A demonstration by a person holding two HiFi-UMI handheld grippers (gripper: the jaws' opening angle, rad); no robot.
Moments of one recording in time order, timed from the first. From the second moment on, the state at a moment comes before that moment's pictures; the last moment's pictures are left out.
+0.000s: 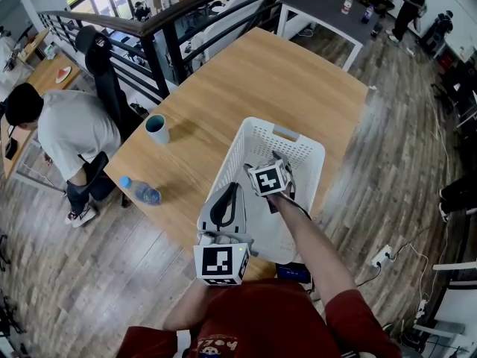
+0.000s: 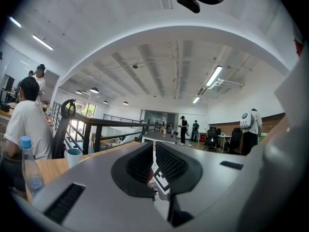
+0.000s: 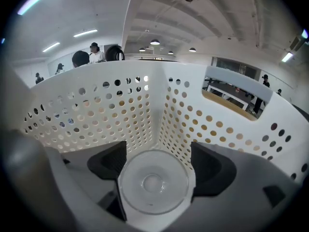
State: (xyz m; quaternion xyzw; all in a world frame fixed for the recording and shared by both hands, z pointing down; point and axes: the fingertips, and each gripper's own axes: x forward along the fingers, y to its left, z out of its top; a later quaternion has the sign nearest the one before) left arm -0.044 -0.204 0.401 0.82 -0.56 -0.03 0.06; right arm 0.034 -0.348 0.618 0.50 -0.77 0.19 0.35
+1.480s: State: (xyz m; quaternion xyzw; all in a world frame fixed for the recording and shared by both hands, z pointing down) left arm -0.032 -0.203 0.385 0.83 -0.55 -0.04 0.05; right arm 0.019 -0.332 0.525 0.52 -0.81 0.15 0.24
